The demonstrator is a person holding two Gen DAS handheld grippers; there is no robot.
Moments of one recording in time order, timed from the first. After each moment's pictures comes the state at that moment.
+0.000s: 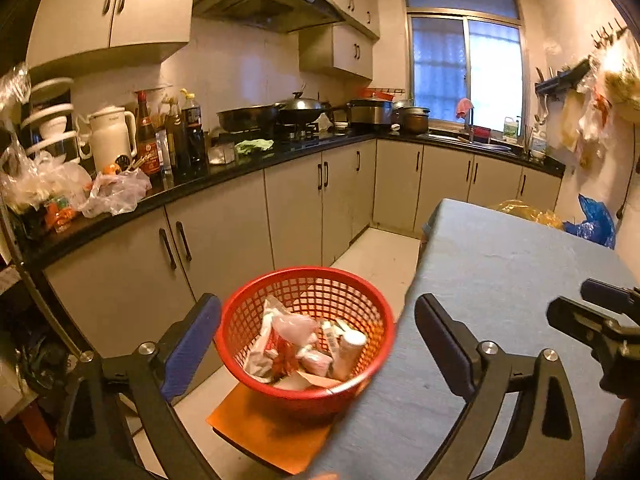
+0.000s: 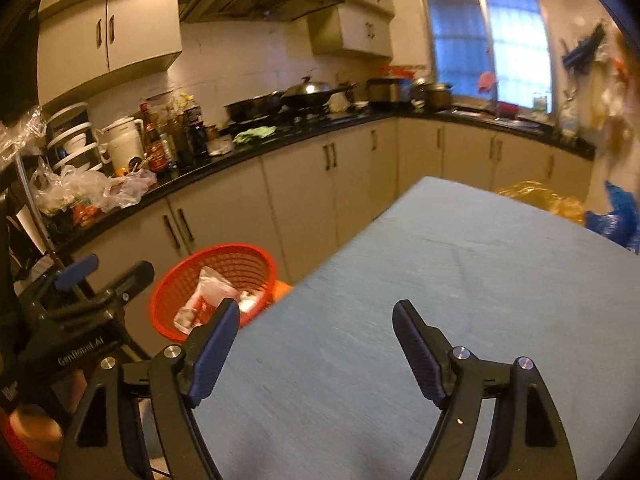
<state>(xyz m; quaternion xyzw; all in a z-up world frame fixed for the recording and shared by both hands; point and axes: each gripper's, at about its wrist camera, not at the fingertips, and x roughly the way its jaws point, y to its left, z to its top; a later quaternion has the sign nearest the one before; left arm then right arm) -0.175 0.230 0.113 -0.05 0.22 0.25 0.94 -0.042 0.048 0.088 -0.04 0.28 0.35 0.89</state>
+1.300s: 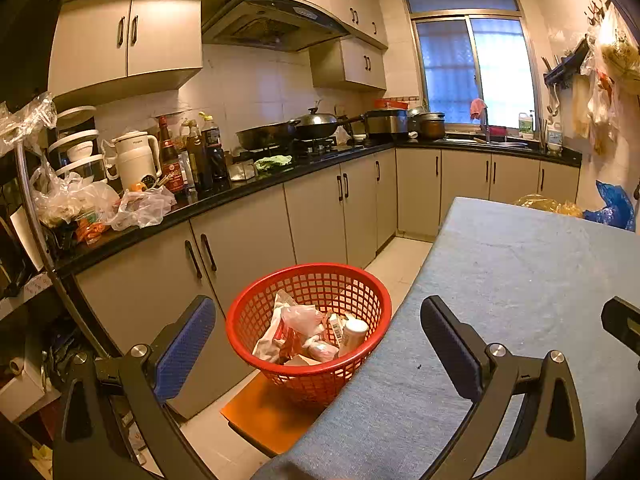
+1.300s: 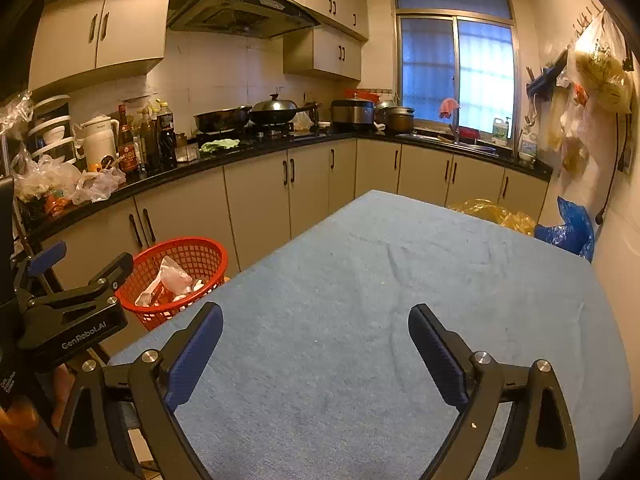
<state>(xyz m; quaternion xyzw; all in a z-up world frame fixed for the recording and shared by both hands) -0.182 0.190 0.100 0.00 0.20 0.31 0.93 -0.075 0.002 0.085 -0.07 0.24 0.28 0.93</state>
